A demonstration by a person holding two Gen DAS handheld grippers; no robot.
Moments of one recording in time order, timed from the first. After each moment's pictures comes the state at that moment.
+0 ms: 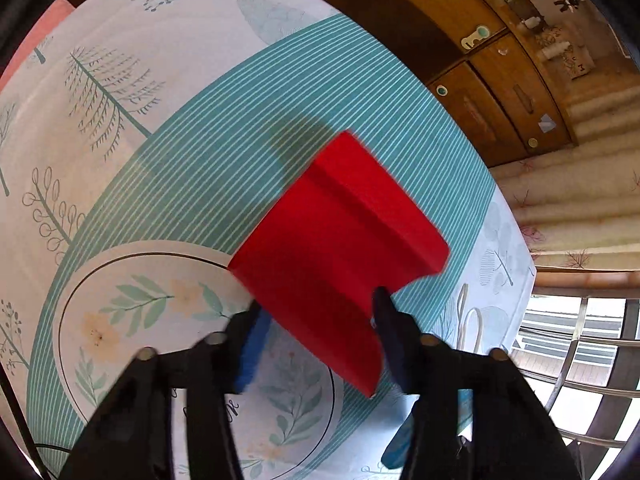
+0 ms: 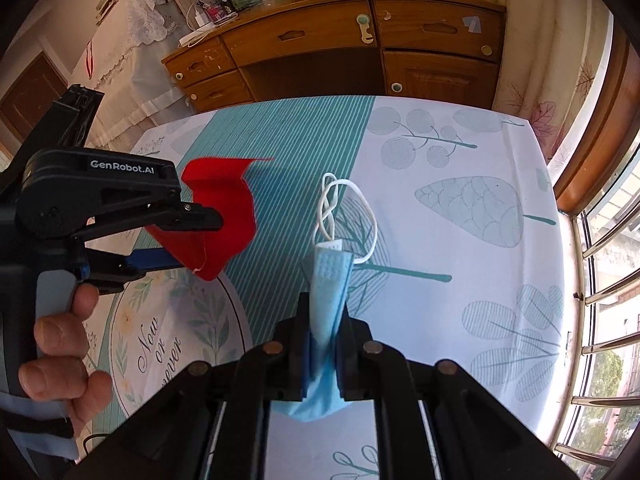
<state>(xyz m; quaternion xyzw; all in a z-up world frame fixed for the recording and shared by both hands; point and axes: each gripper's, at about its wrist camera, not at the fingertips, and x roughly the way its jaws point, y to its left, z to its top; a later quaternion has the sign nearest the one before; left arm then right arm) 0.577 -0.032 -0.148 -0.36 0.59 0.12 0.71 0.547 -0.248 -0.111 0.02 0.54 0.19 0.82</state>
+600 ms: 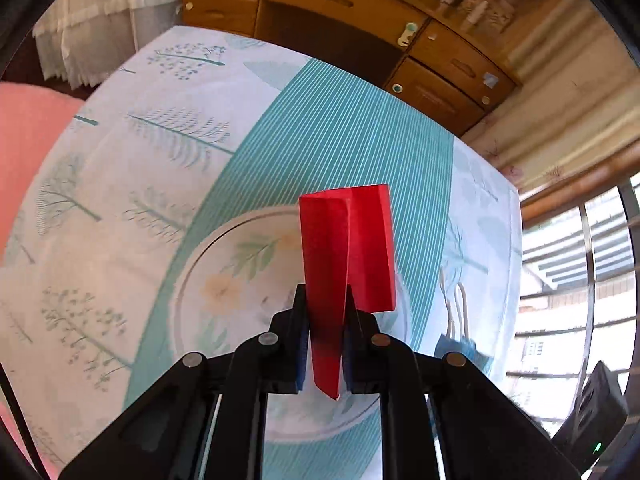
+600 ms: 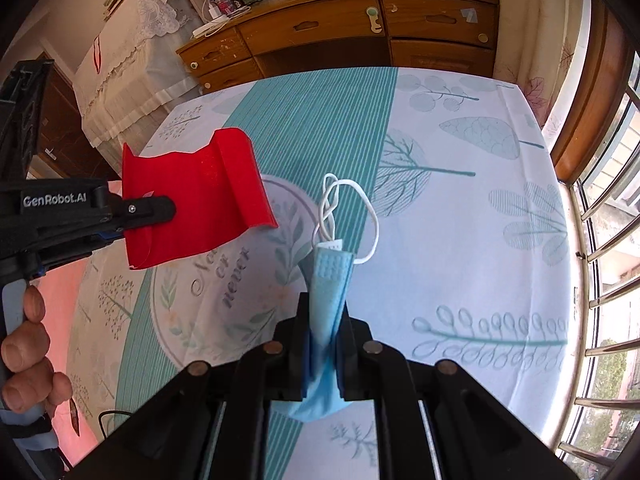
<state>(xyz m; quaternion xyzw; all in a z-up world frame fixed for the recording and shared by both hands) 0.471 -0.018 -0.076 -0.21 0.56 0.06 0.80 0.448 -0.223 -0.091 0.03 0.54 0.19 0.82</state>
